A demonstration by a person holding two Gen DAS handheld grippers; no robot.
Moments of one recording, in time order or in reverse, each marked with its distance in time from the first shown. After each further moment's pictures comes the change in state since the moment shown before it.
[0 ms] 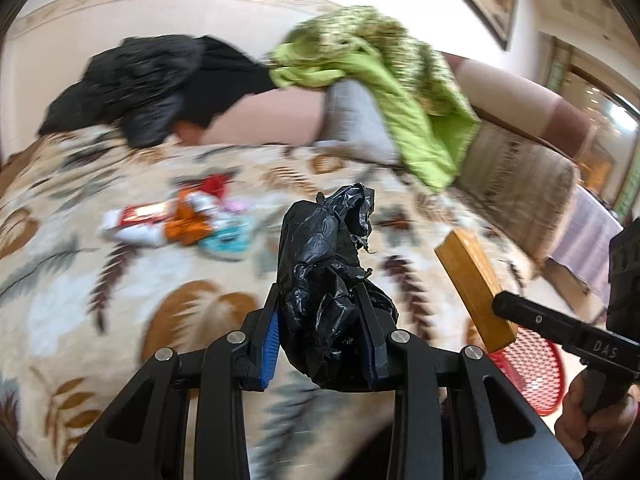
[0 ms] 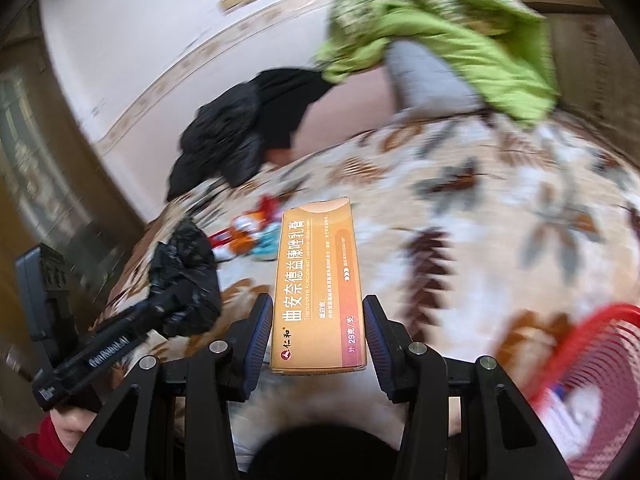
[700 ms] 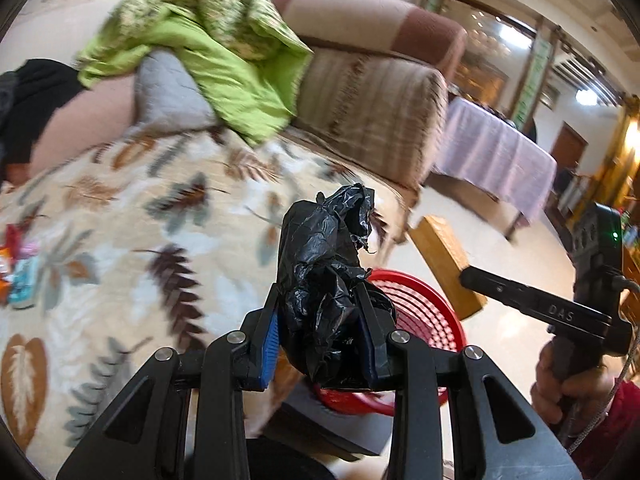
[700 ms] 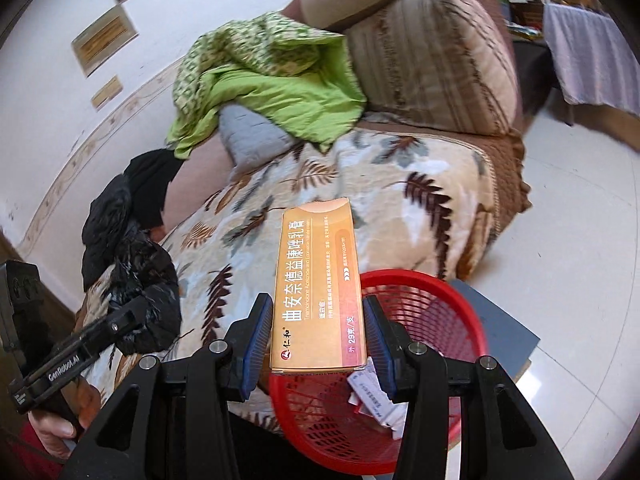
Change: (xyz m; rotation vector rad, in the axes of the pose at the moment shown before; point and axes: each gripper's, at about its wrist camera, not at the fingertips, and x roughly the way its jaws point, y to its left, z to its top) left arm 0.051 -0.205 -0.011 0.283 0.194 -0.379; right arm -0.146 -0.151 -0.029 0.299 -0.138 -0.291
